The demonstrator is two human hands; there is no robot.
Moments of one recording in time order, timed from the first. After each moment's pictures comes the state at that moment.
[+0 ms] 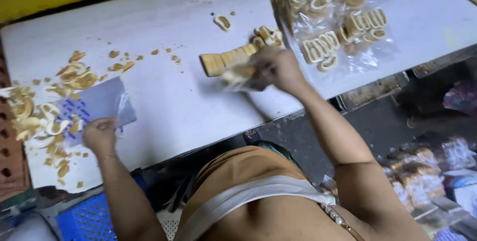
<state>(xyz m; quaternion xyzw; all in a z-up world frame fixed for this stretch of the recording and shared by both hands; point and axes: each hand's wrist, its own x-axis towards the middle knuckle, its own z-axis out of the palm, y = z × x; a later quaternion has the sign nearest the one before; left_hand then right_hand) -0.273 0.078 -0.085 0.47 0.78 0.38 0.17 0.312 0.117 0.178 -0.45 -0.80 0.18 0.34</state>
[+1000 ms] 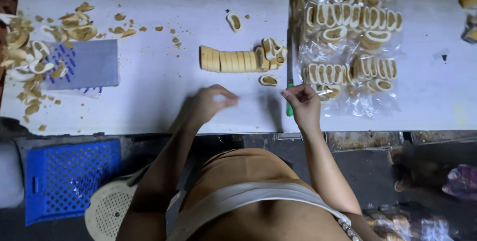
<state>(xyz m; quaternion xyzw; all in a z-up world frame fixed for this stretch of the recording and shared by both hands) 0.133 0.076 0.083 0.65 0.50 0.38 0.44 0.444 0.093 0.045 -0.54 -0.58 0.43 0.43</state>
